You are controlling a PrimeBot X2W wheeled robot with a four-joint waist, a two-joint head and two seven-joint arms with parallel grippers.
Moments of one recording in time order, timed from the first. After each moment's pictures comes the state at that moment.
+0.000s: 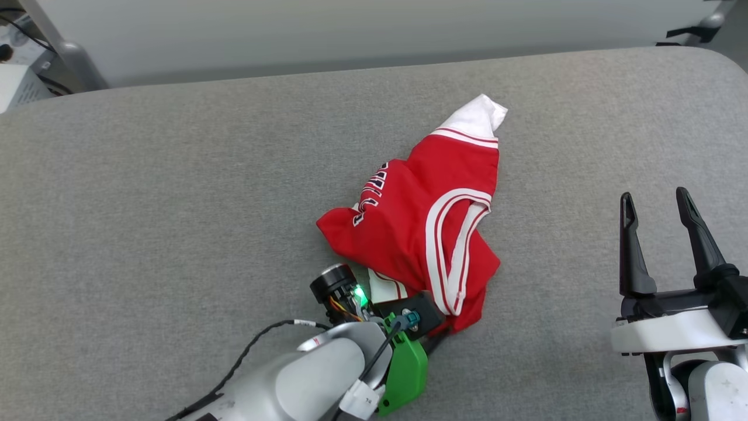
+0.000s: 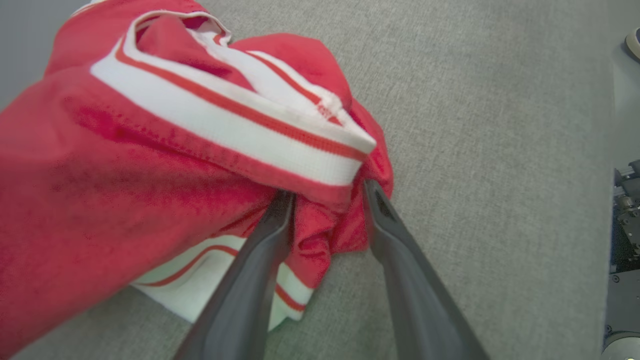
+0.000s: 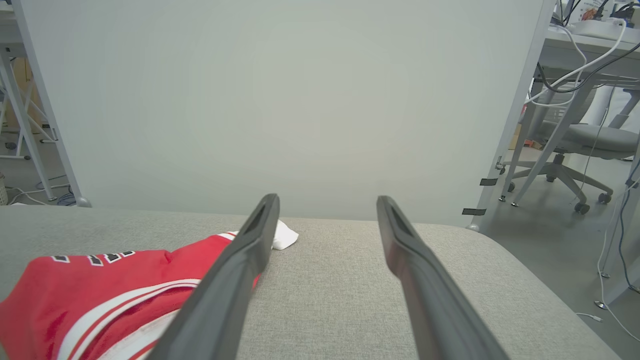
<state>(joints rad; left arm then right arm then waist) -0.71 0.18 -1.27 0.67 -0.49 -0.13 -0.09 -0.06 -0.05 -0.07 -0.11 0.04 0.13 -0.25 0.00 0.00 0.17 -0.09</state>
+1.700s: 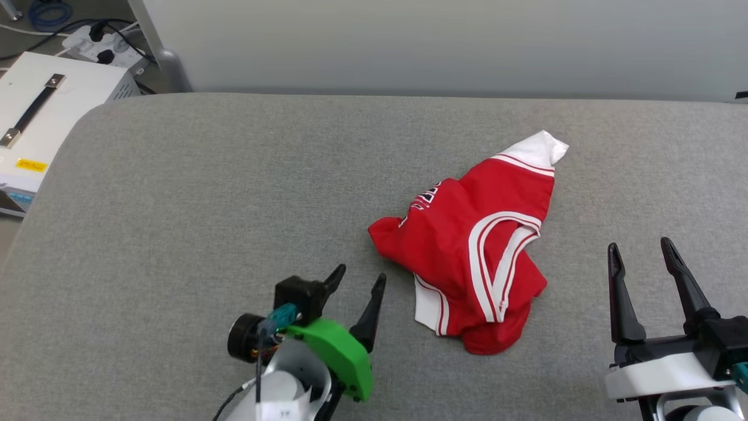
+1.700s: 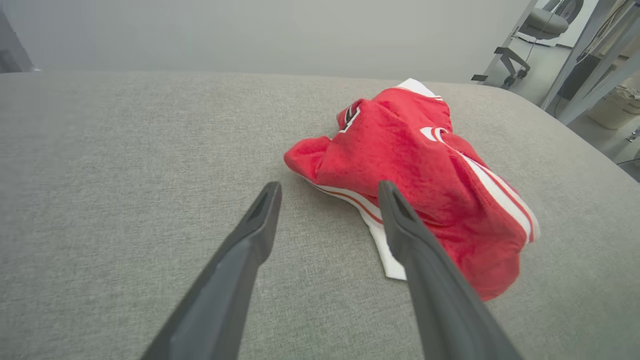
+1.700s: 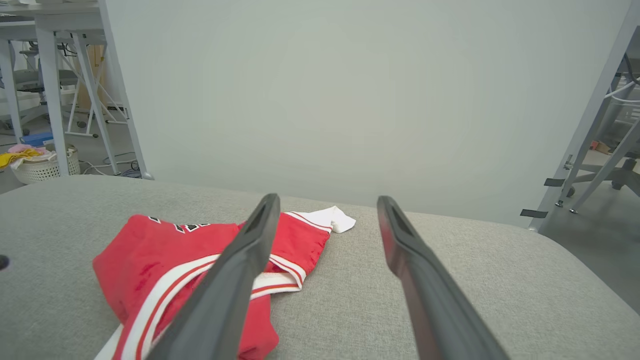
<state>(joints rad) -0.22 0.14 -0.51 0.28 -0.44 0.01 -0.12 0.06 -0.05 -0.06 -0.12 0.02 0.13 -0.25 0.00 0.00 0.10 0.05</state>
